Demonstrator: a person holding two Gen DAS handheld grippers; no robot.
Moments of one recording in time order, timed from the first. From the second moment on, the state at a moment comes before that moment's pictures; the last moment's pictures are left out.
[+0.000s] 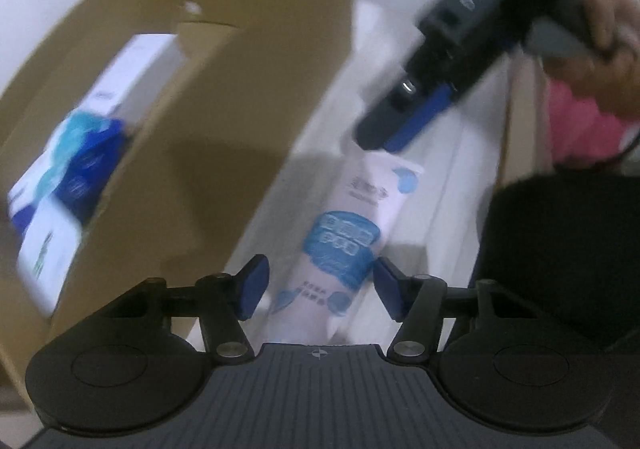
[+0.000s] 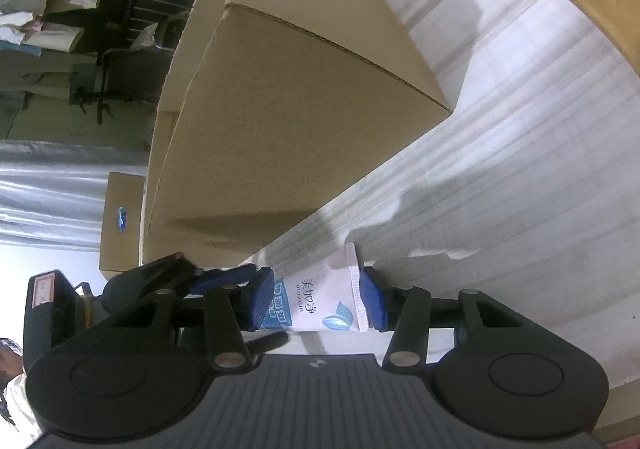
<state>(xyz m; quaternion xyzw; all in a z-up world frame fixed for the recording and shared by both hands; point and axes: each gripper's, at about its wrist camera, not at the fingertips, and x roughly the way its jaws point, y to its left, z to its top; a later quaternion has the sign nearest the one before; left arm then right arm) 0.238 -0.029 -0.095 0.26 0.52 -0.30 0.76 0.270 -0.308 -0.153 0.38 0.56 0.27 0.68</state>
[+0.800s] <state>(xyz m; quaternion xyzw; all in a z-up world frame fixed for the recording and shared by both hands) 0.227 0.013 -0.120 0.11 0.55 -0.26 0.79 0.268 -0.306 -0.155 0.40 0.57 0.26 0.66</state>
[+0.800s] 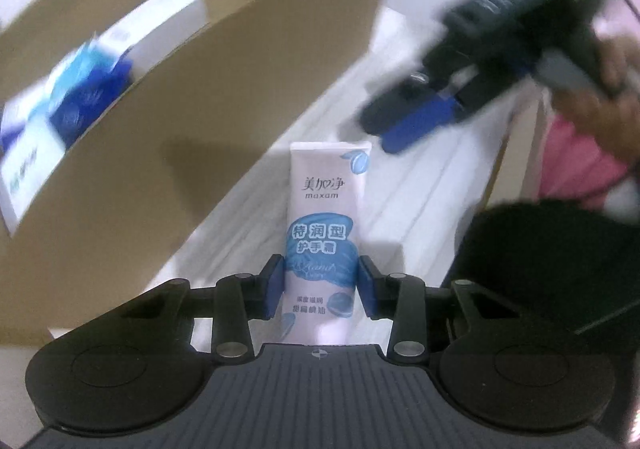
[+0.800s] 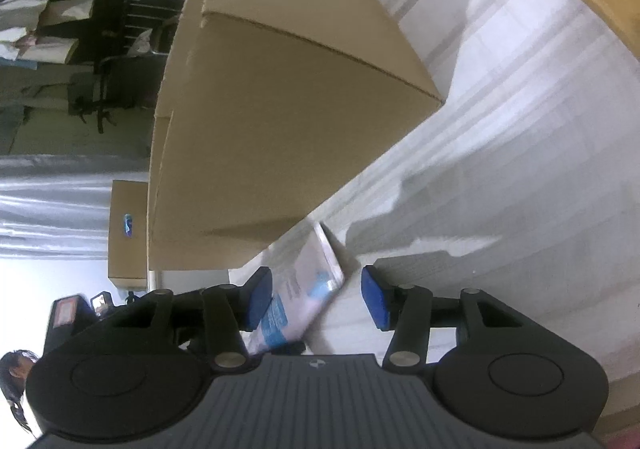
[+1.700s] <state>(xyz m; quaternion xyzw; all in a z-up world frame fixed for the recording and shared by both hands) 0.197 -0.024 -0.075 0.13 0.48 -0.31 0.81 0.242 -0.281 -0.120 0.38 0.57 0.27 0.68</state>
